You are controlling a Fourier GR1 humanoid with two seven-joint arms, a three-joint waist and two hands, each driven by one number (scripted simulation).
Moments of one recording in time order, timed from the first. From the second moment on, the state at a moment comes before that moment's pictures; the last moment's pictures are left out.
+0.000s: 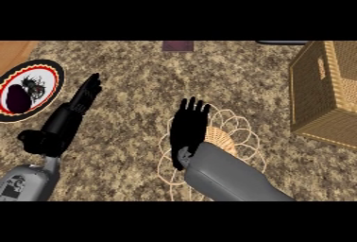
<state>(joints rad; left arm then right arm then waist) -0.20 0.42 -0.19 -1.54 0.17 0.02 -0.02 -0.77 -0.02 0.85 -1.13 0.68 0.13 1.25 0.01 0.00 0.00</state>
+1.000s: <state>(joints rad) -0.18 0.39 -0.17 -1.56 0.15 0.00 -0.01 -0.67 -0.02 0.82 -1.05 0.69 0.11 1.23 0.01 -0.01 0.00</state>
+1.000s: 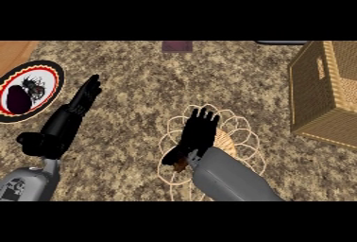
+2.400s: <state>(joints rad) -0.13 0.37 -0.12 -1.58 0.11 -0.02 -0.02 -0.15 -0.61 0.87 -1.70 0.69 -0.20 0.64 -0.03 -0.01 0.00</state>
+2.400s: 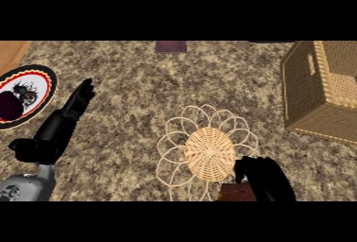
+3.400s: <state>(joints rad) -0.12 0.36 -0.10 -1.61 0.10 -0.04 0.00 0.24 -0.83 0.42 -2.38 0.42 -0.52 0.48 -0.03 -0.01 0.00</state>
